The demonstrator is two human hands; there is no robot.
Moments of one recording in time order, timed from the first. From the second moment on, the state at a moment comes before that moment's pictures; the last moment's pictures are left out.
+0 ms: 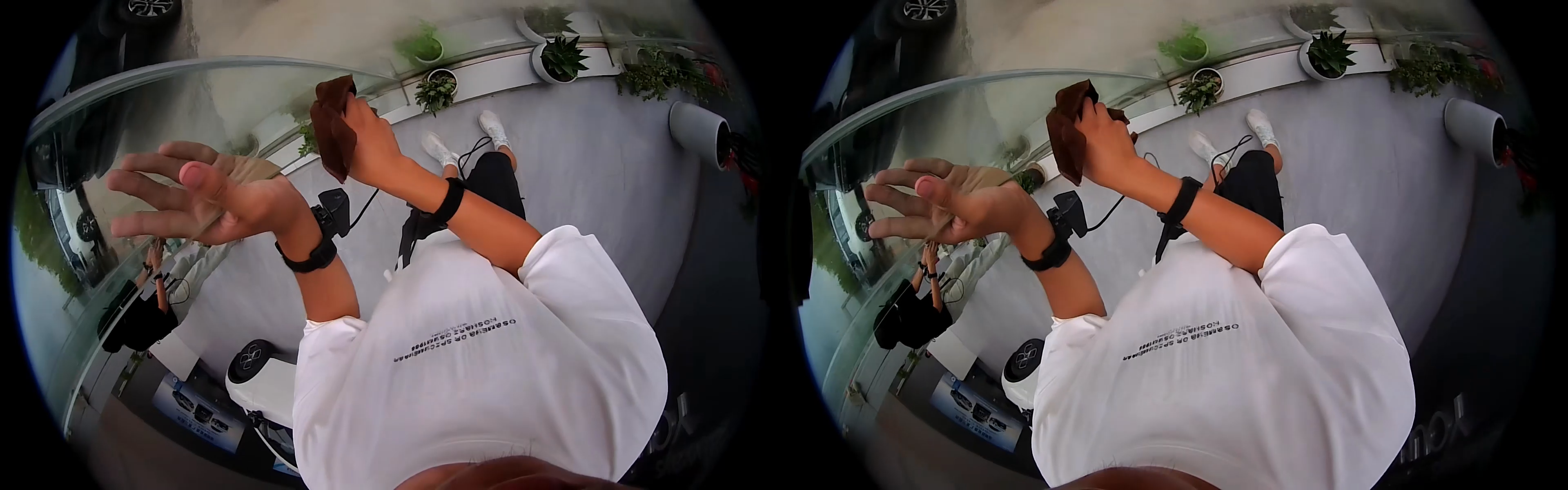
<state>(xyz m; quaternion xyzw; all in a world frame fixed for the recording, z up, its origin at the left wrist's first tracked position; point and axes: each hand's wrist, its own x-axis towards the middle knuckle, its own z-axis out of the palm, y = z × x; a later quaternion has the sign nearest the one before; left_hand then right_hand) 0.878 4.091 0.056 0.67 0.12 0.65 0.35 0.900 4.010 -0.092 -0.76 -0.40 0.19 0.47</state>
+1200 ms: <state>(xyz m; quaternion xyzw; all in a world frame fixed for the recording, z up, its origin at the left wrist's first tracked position) 0.749 4.069 -0.004 0.53 0.28 0.36 0.72 0.935 3.935 0.087 -0.57 -0.50 0.42 0.50</state>
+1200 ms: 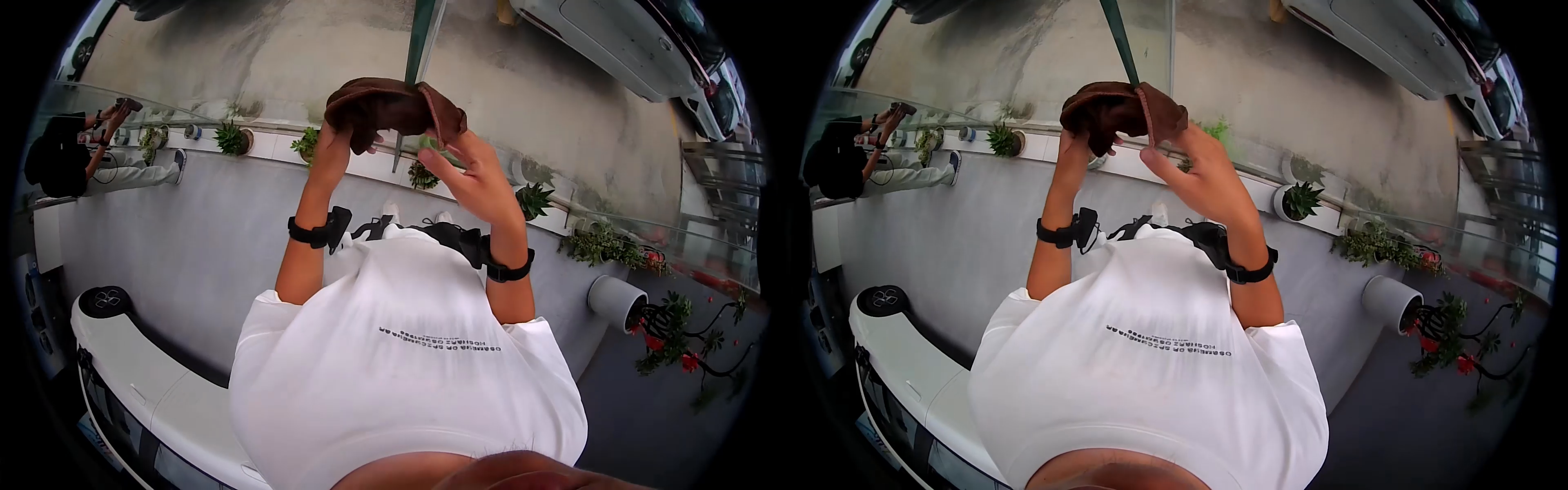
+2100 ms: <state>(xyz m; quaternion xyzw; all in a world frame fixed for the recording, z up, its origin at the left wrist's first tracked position) 0.768 4.092 0.060 0.66 0.19 0.26 0.68 0.913 3.948 0.080 -0.61 -0.56 0.11 0.55</state>
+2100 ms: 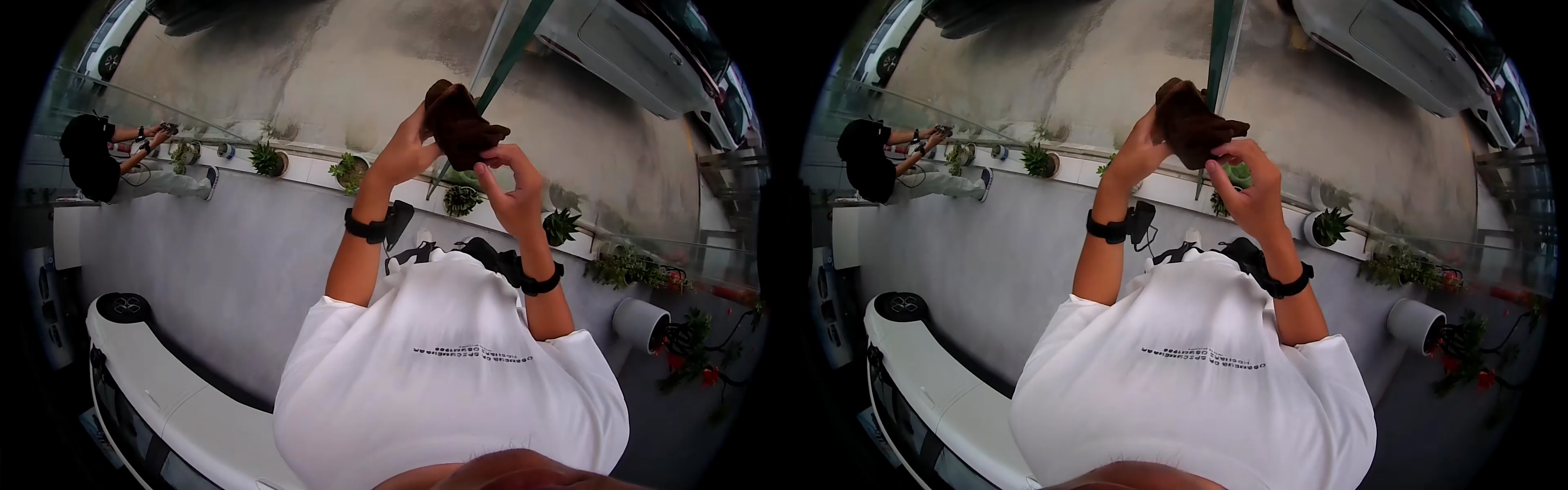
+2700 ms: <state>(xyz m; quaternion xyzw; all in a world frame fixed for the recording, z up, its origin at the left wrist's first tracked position) 0.818 4.037 -0.090 0.63 0.34 0.47 0.52 0.934 3.948 0.047 -0.59 -0.54 0.26 0.54</state>
